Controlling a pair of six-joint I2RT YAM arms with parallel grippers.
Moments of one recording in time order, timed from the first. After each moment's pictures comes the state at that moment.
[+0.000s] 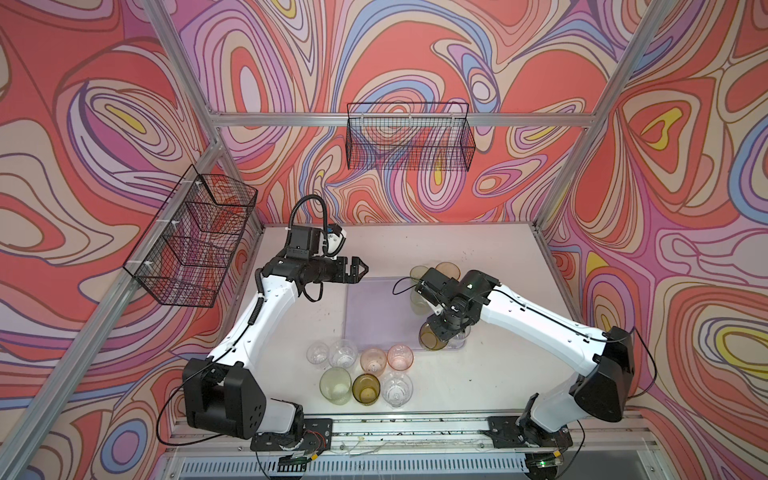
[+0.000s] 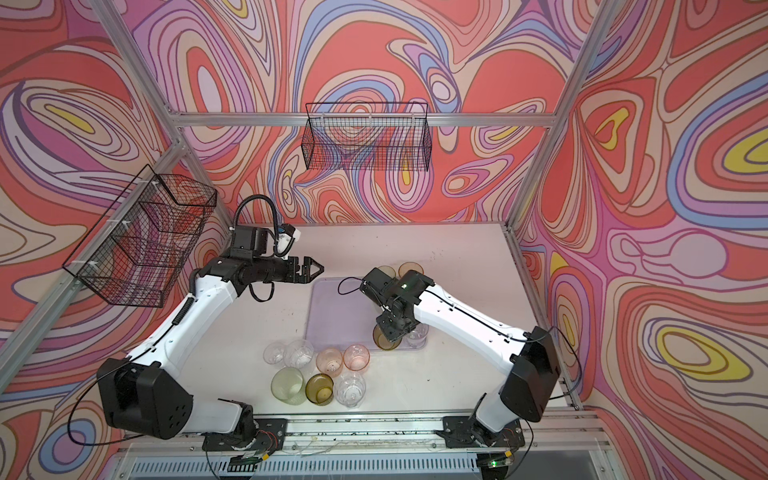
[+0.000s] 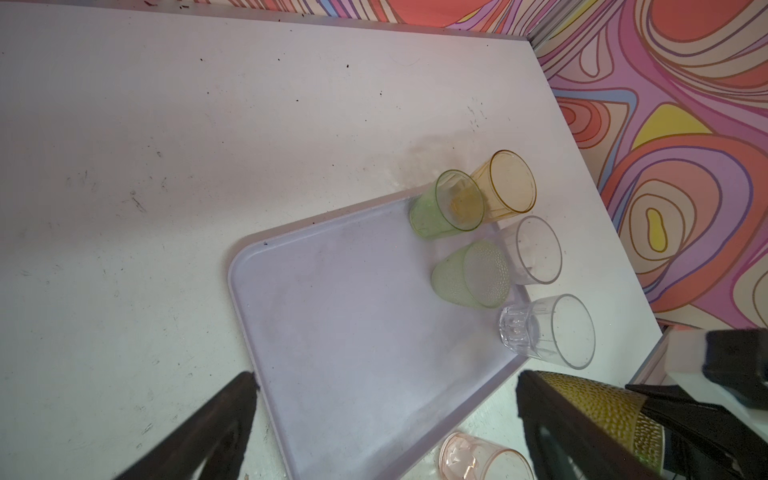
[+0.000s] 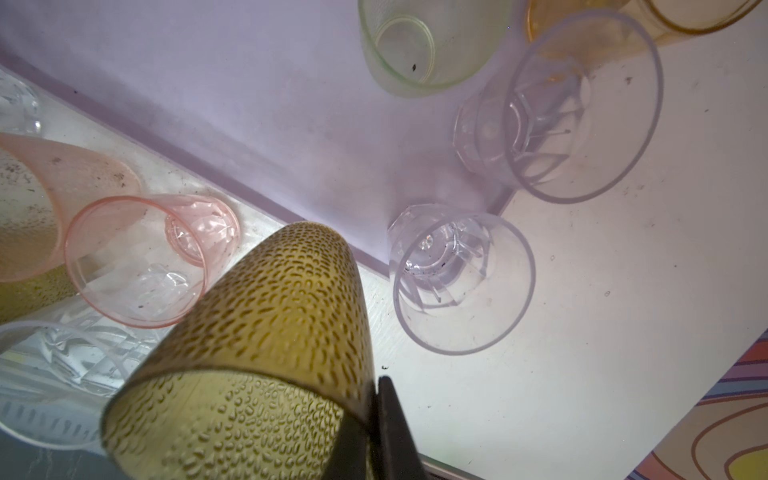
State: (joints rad) left arm -0.19 1.41 1.27 -0.67 0.46 -0.16; right arm 0.84 1.57 1.45 -1.29 0.15 0.30
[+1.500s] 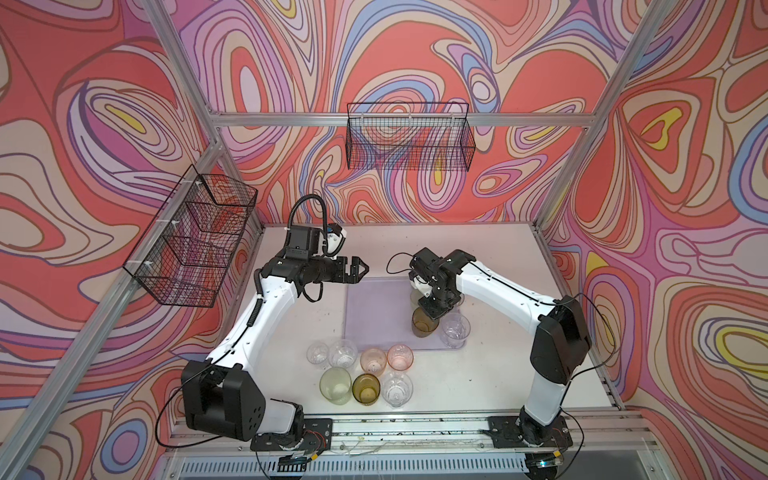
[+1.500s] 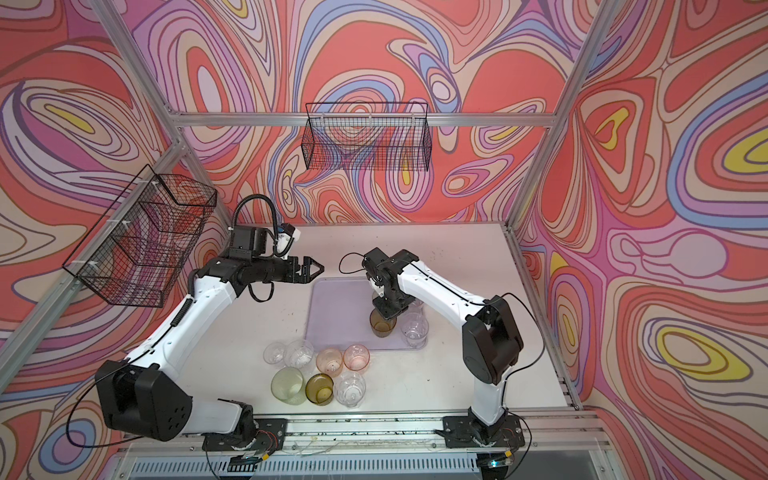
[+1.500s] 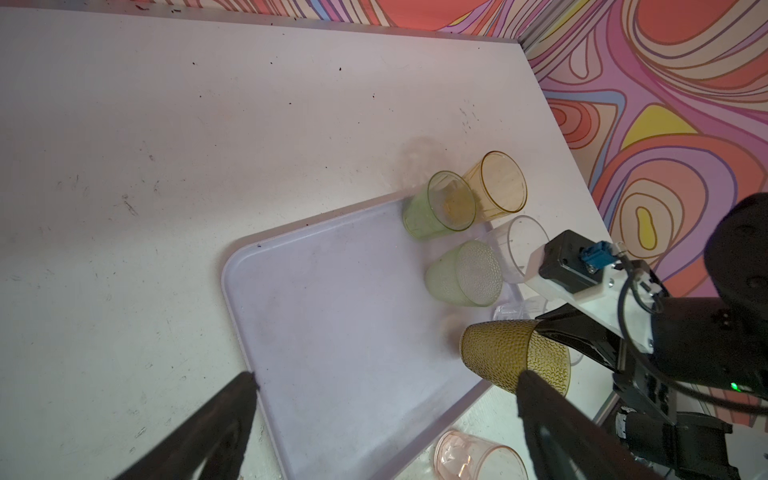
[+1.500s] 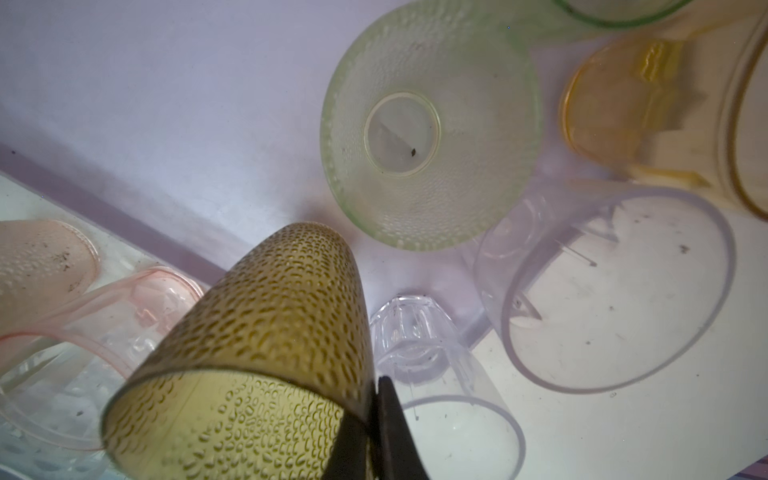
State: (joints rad) left arm -0.19 1.40 1.27 -0.67 0.48 -0.16; right arm 0.67 1.83 1.59 -1.22 0.03 0.07
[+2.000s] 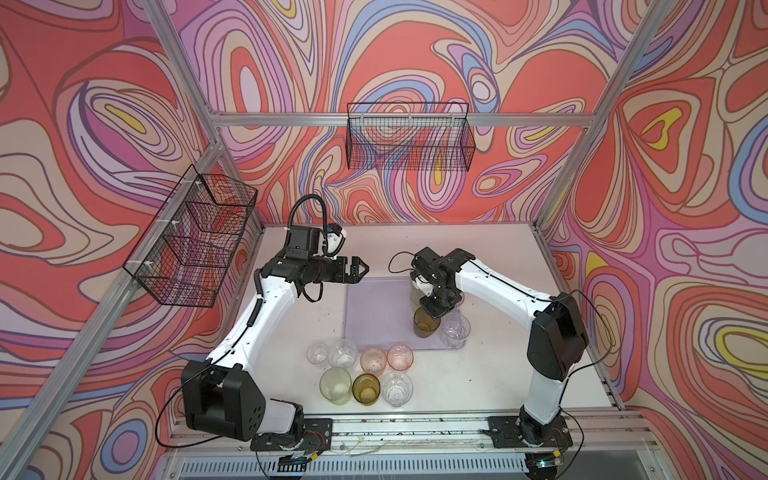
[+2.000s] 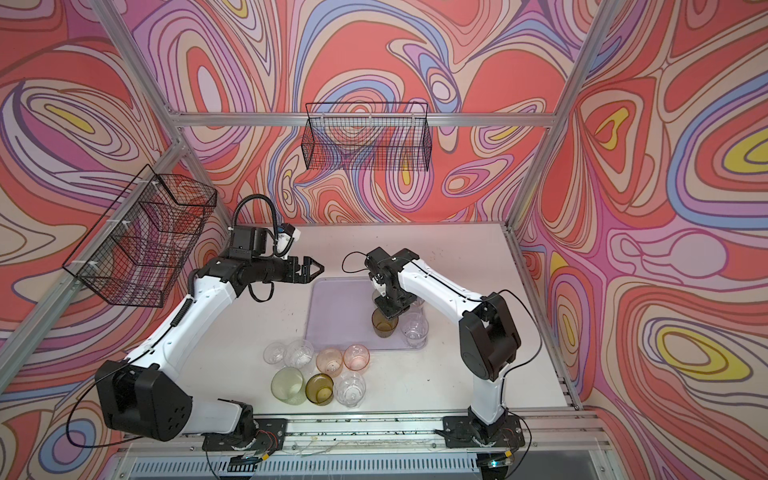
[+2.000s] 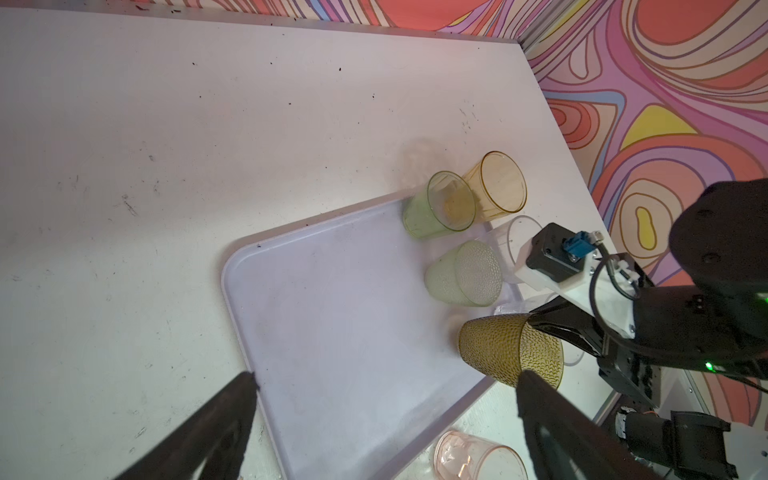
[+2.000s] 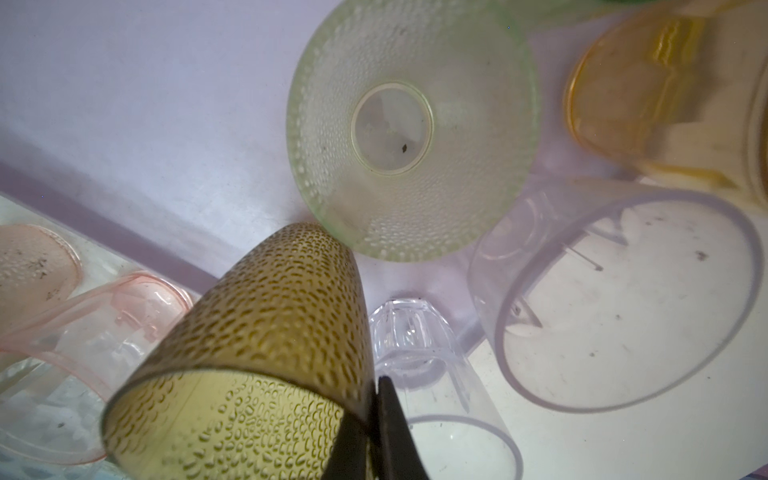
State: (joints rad) left arm -0.19 1.40 1.27 -0.67 0.48 -0.16; right arm 0.65 1.86 1.59 -1.22 0.02 0.06
